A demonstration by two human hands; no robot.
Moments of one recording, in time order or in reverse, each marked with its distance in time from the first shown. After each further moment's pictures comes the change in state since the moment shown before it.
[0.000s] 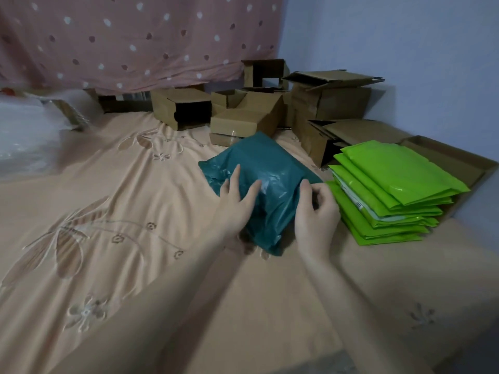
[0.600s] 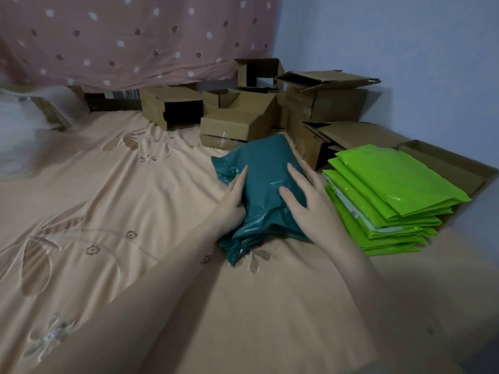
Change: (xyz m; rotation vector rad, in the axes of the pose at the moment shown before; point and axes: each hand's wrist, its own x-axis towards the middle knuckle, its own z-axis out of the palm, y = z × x) left_hand 0.050 -0.024 0.014 0.139 -0.225 0.197; right_hand 0.064 0.032 -0.016 -0.450 -0.641 -0.165
